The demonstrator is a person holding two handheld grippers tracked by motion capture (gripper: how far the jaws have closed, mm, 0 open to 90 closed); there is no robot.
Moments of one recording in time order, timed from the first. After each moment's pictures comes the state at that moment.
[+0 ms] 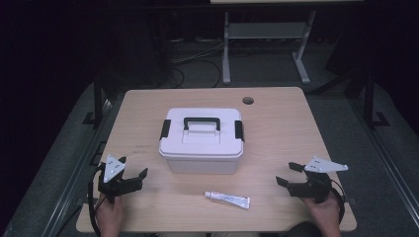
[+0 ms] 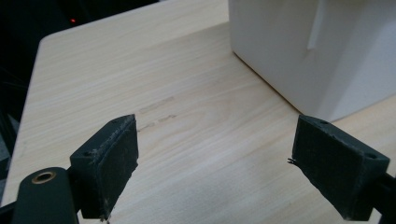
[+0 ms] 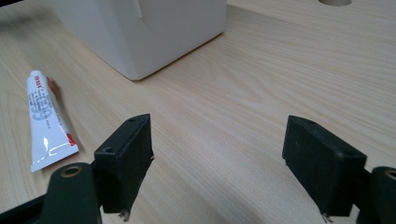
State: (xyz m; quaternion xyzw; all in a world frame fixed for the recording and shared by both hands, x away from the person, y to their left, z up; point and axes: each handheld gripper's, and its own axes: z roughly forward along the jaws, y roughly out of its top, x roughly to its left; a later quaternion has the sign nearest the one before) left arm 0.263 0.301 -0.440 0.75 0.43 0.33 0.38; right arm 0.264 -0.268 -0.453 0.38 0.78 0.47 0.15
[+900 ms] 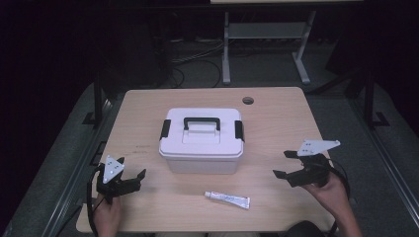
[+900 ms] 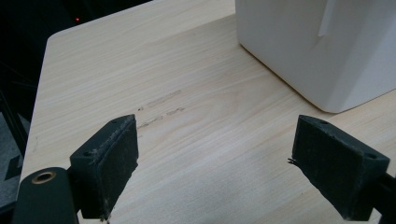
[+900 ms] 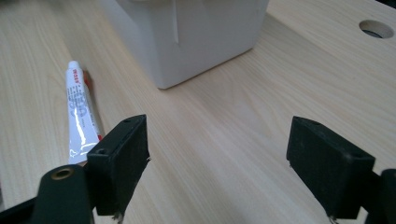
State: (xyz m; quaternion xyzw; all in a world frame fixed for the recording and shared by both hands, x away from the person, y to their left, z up) left arm 0.263 0.307 -0.441 0.76 0.42 0.32 0.38; right arm 0.292 -0.250 -0.391 0.29 0.86 0.41 0.12
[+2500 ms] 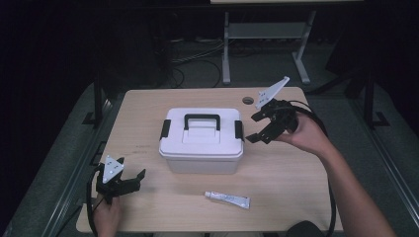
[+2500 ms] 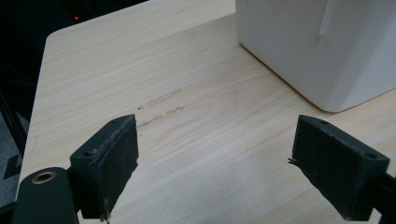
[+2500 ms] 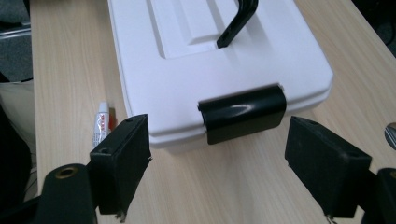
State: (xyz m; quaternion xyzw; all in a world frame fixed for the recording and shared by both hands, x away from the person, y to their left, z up) left arm 0.263 0.308 -0.441 0.76 0.42 0.32 0.38; right arm 0.380 -0.157 -0.282 0.15 0.93 0.32 0.06
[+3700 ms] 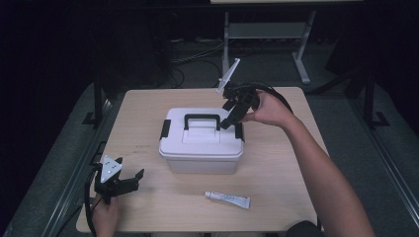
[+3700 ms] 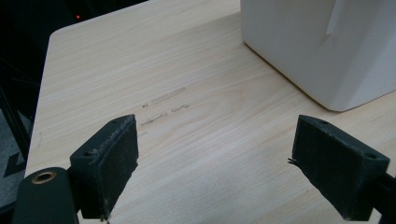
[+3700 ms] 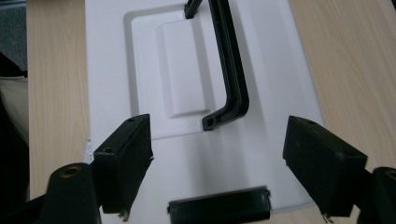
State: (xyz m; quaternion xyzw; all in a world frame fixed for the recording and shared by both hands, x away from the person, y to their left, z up) left arm 0.263 0.313 -0.441 0.76 0.43 0.32 0.38; right arm 0.440 -0.071 -0.272 0.11 0.96 0.25 0.02
